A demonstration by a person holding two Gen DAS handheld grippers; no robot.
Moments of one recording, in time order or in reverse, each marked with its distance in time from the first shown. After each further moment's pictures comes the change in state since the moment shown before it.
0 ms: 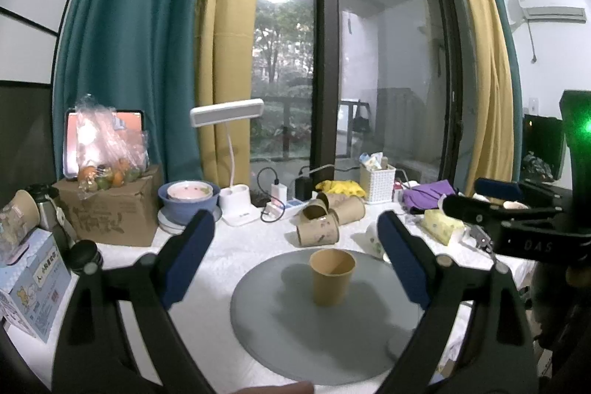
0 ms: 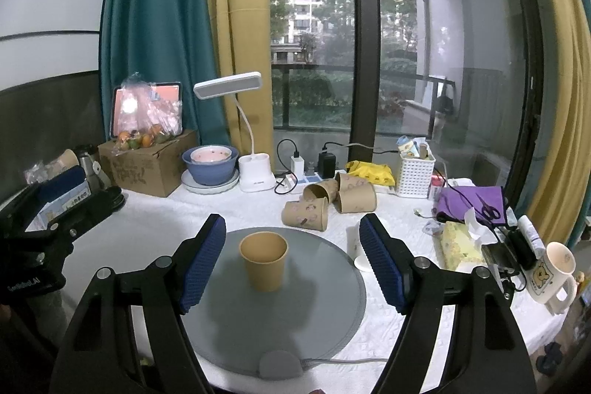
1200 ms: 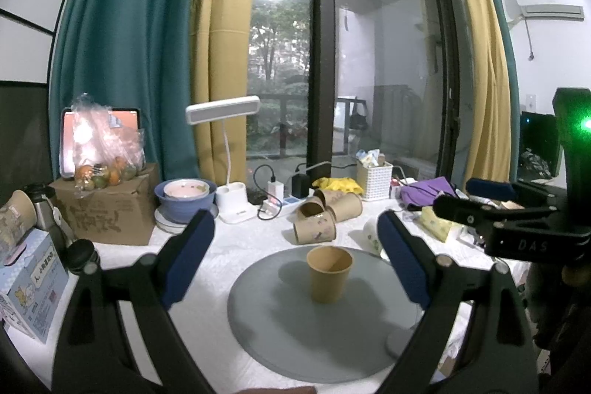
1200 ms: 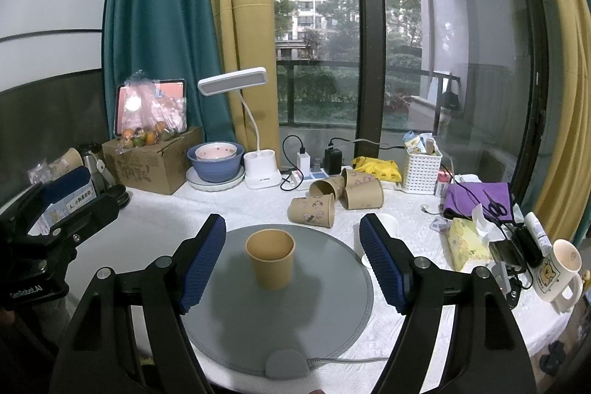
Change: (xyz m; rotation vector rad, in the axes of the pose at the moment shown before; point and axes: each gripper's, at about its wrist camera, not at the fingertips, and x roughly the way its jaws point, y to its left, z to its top) left arm 0.002 -0.002 0.000 0.001 0.012 -0.006; right arm 0.004 0.005 -0.001 0.007 0.012 0.023
